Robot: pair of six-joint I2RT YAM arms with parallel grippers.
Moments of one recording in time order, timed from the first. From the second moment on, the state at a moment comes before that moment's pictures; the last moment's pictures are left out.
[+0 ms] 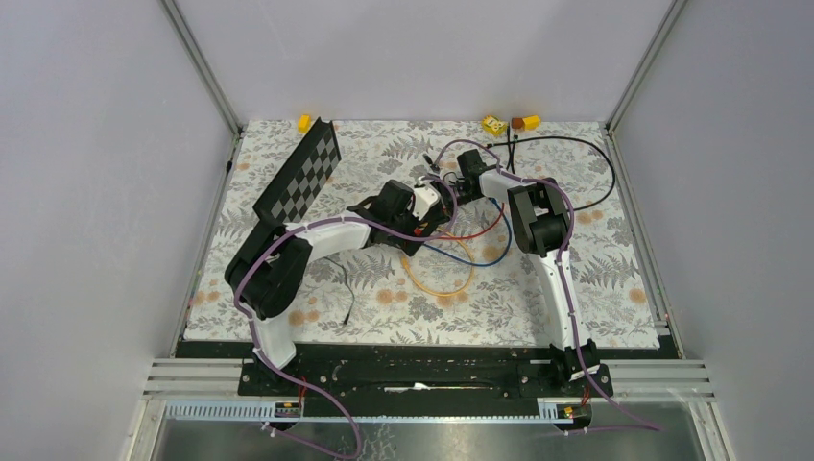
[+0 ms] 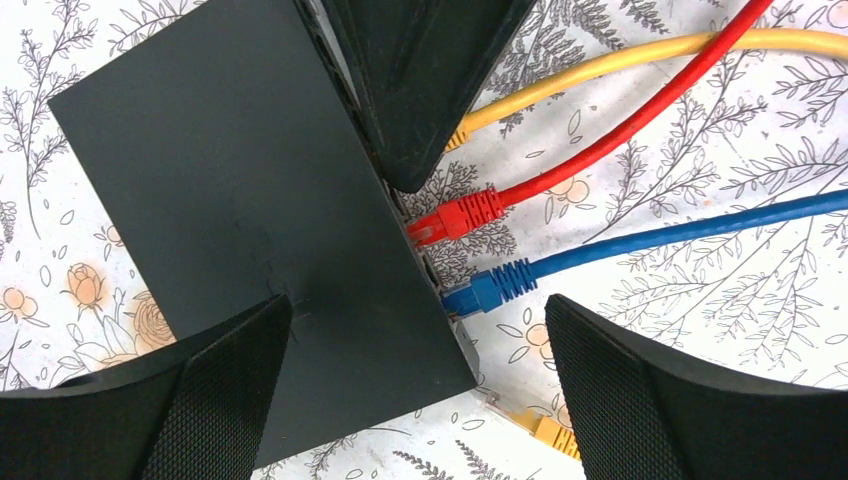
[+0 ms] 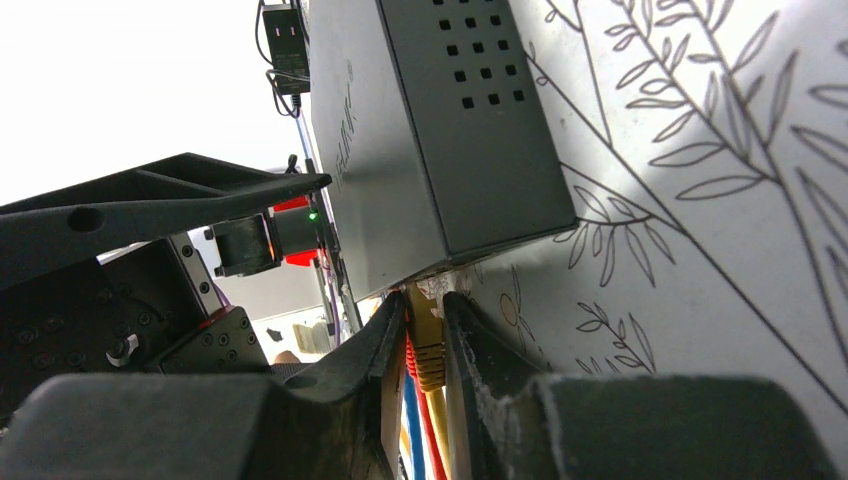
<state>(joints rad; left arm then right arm) -0.65 1.83 1.12 -0.13 0.03 0.18 0.34 2.56 1.86 -0.49 -1.18 0.31</state>
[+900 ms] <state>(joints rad) -0.65 1.88 1.21 -0.15 -0.12 0.17 0.34 2.56 1.86 -0.49 -1.18 0.31</state>
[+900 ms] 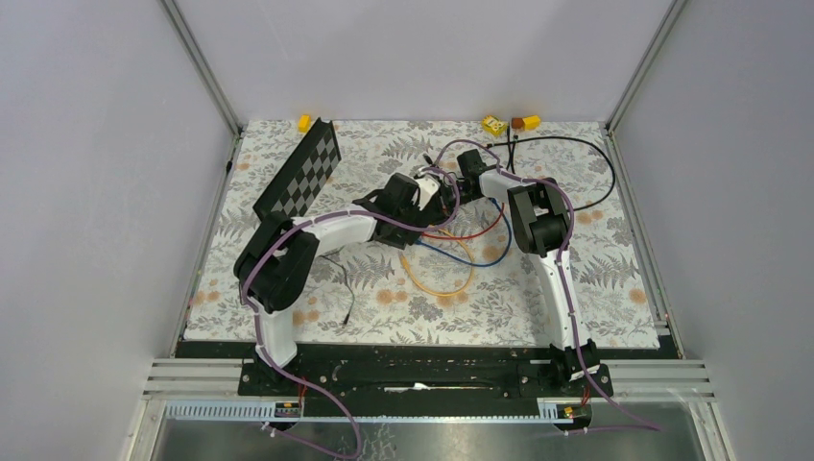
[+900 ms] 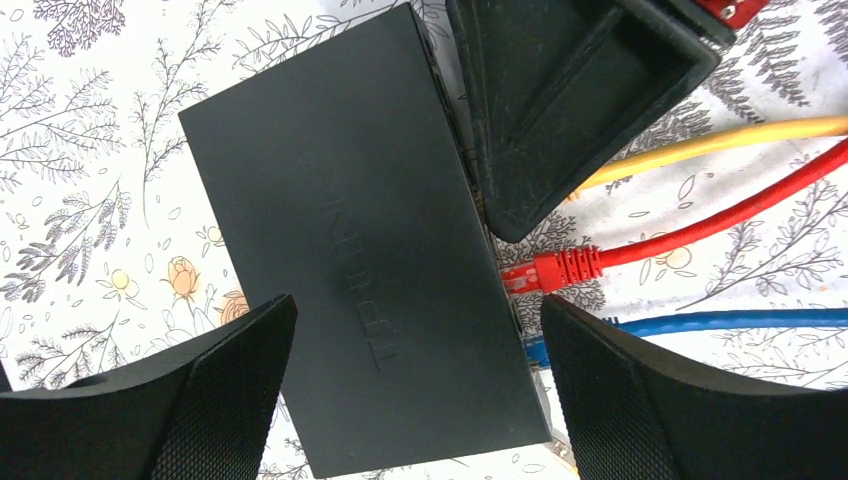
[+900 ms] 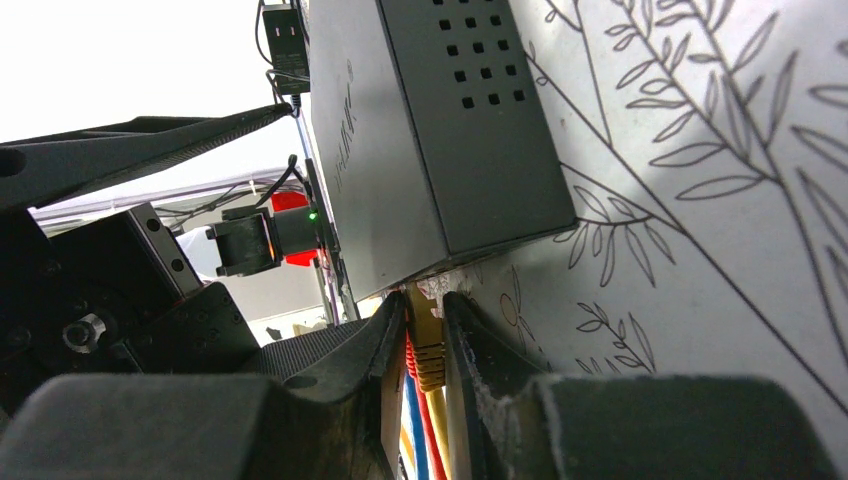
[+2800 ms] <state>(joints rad) -0.62 1.91 1.21 -0.15 -0.10 0.11 0.33 2.50 1.75 -0.32 -1.16 0.29</state>
